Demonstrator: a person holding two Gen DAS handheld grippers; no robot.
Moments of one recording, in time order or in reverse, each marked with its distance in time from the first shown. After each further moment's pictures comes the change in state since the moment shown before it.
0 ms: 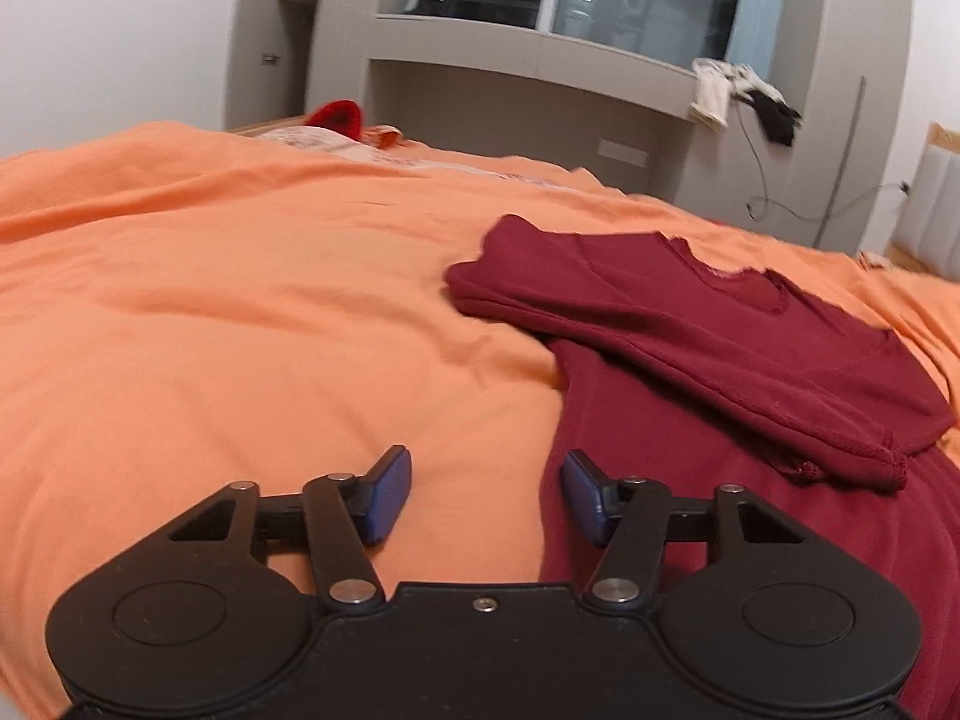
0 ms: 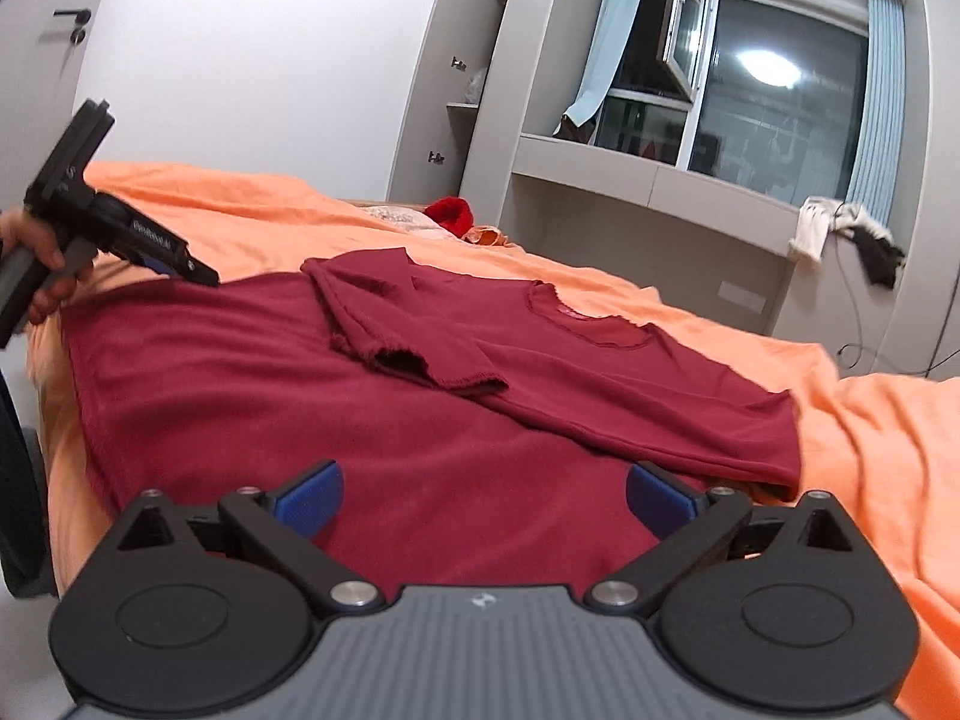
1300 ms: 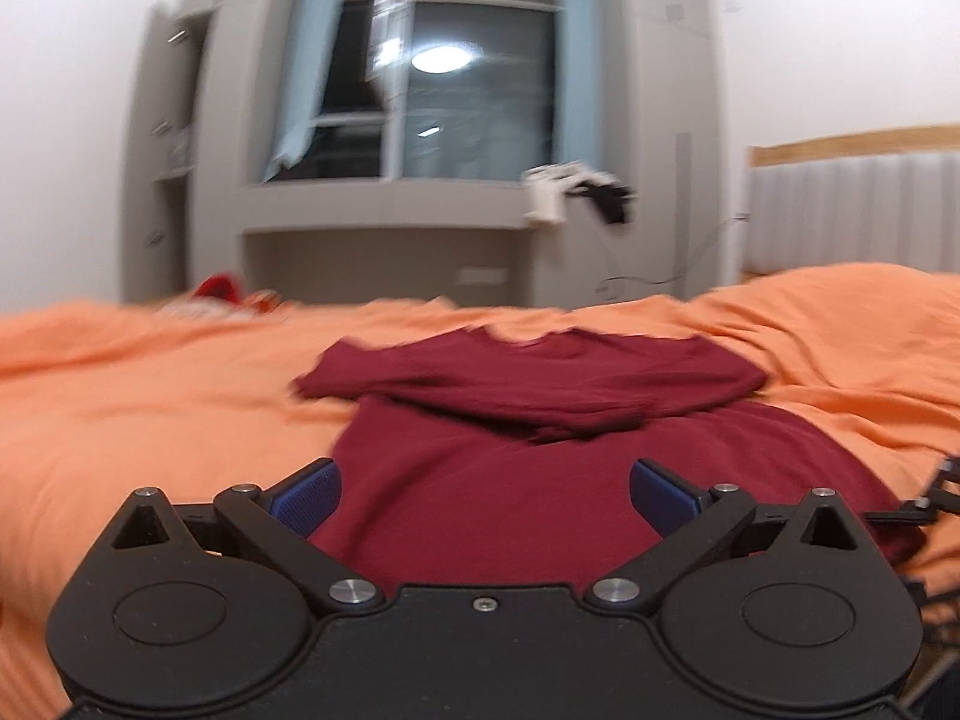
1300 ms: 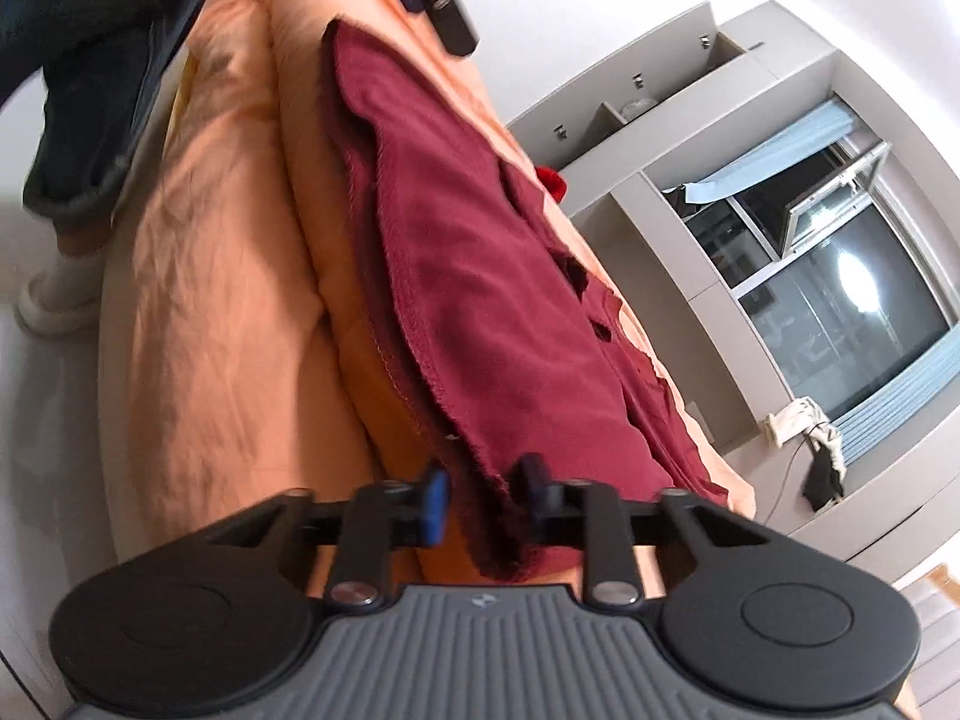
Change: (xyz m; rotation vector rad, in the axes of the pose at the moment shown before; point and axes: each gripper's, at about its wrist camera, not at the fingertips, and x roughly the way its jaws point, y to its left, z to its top) left arm -0.136 -0.070 -0.089 0.291 -0.322 -0.231; right arm -0.047 0.112 -0.079 -0.631 0.042 -0.105
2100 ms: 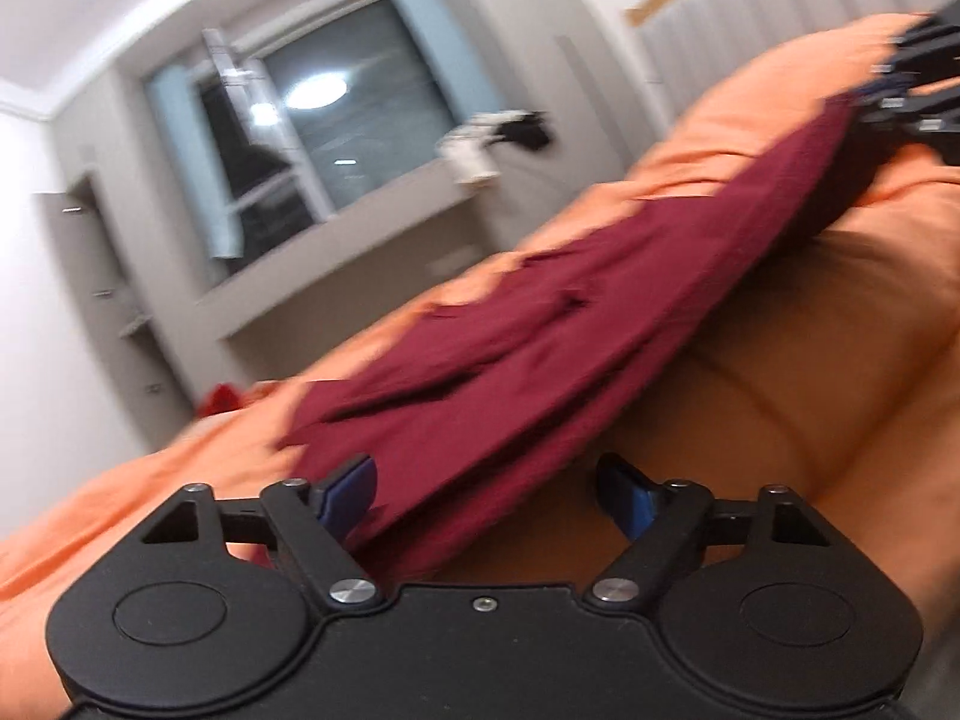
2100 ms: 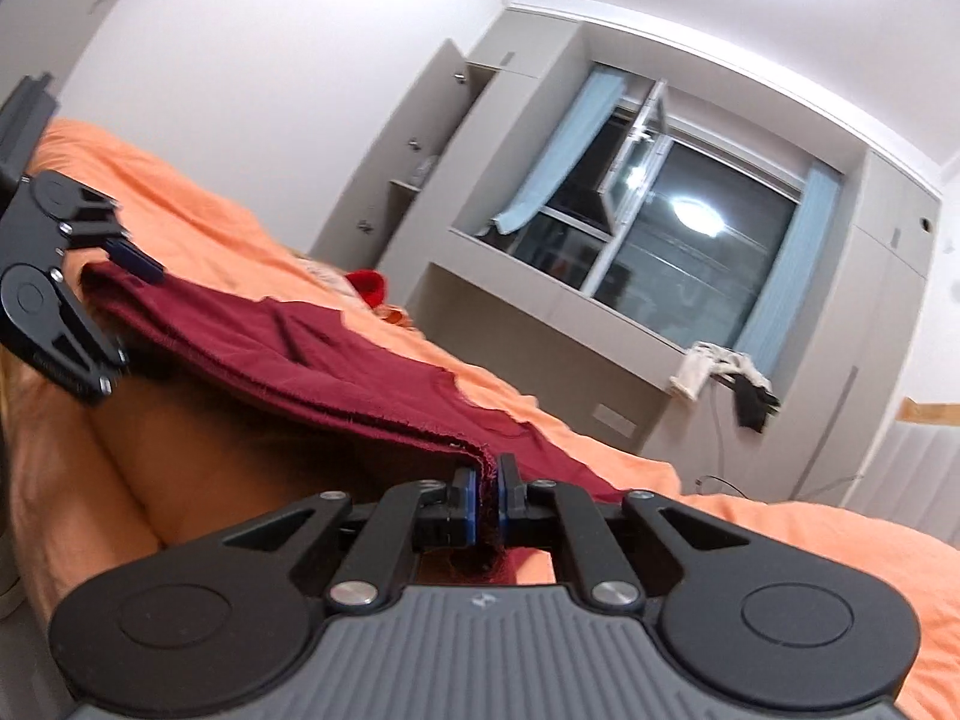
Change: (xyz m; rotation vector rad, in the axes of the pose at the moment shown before) left arm 0.049 -0.081 -0.038 0.462 0.060 0.144; right arm -0.042 -0.090 -0.006 0.445 -0.158 -0.246
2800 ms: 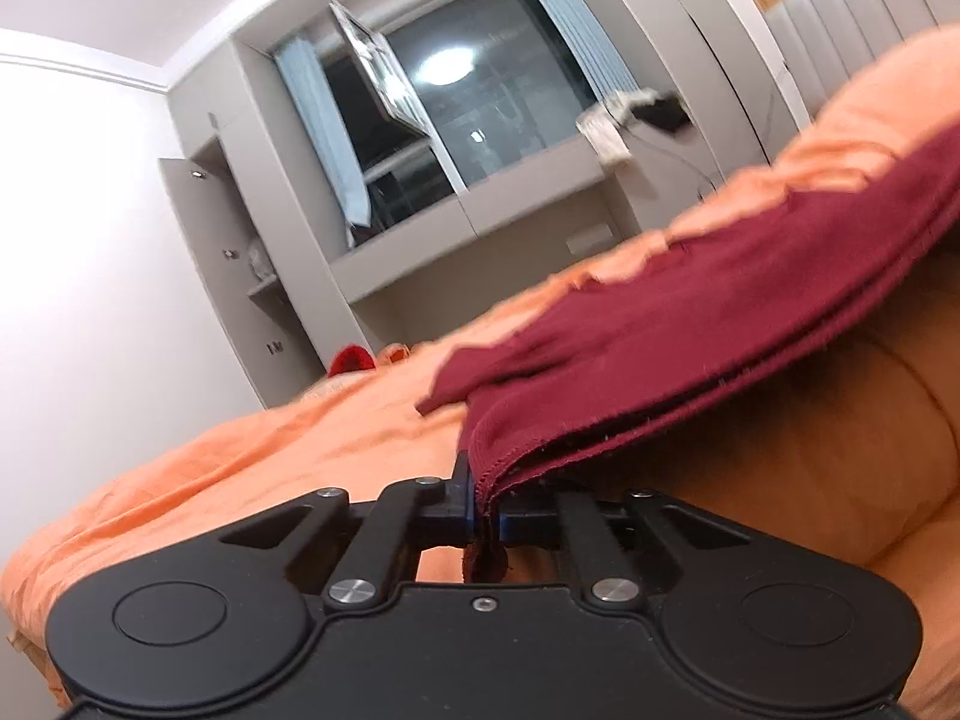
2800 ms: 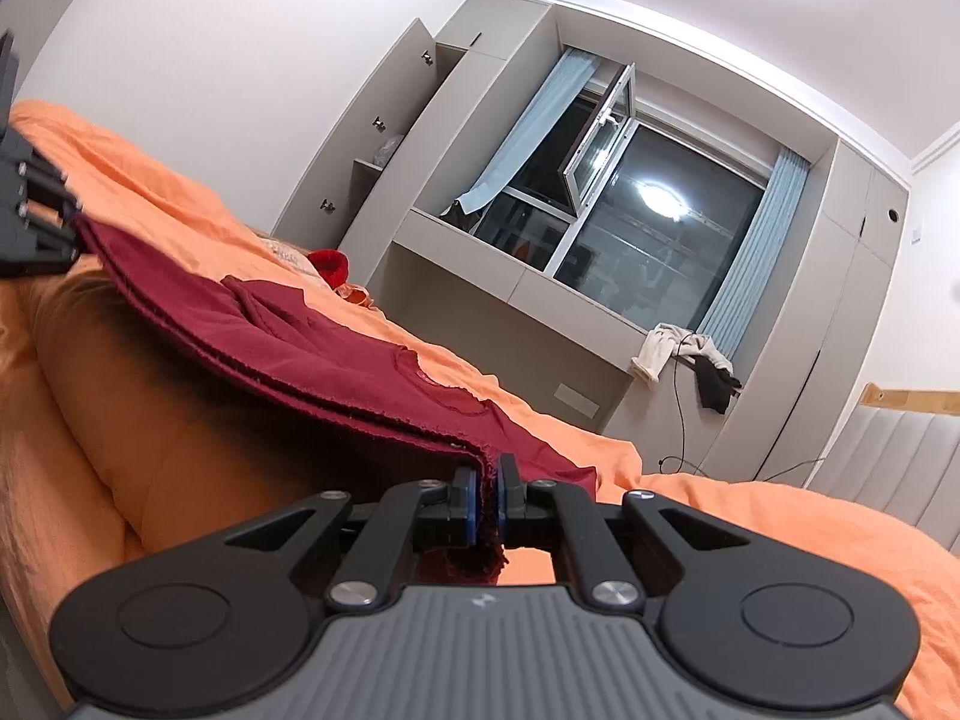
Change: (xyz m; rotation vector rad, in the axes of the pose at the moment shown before) left arm -0.016 0.031 -0.005 -0.085 0.031 0.236; right arm 0.000 0.006 0.002 -0.029 0.037 -0.061
